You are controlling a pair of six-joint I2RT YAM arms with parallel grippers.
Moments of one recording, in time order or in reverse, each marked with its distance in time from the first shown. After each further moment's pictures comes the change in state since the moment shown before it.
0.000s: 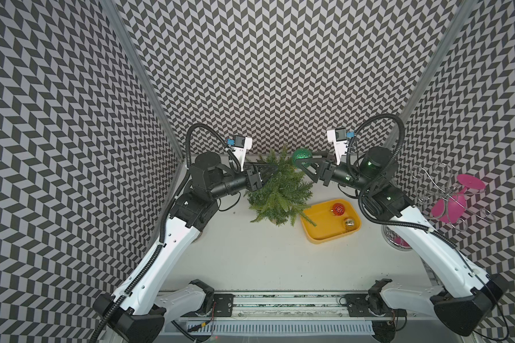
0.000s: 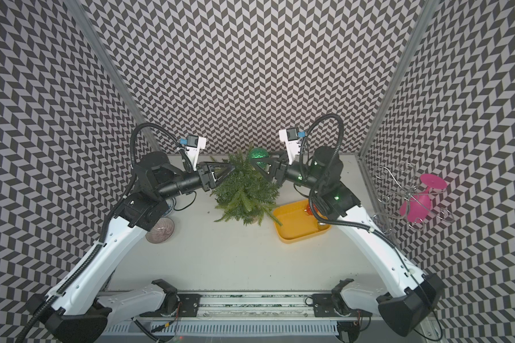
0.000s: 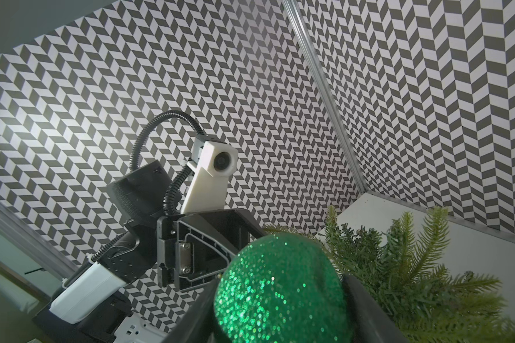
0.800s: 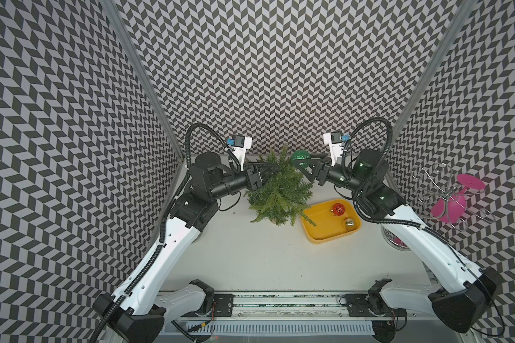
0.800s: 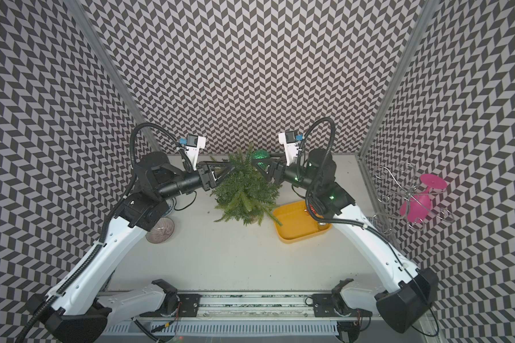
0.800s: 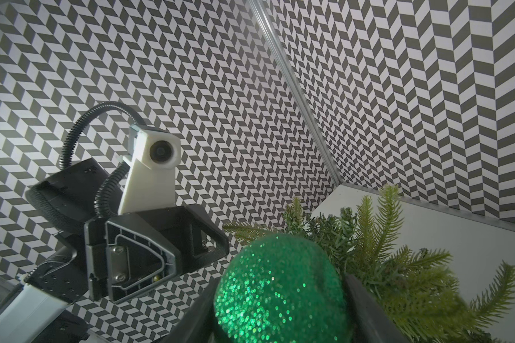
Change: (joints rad) left arm -0.004 0.000 0.000 0.006 -0.018 0.000; right arm -0.013 0.017 -0.057 0.004 0.084 -0.020
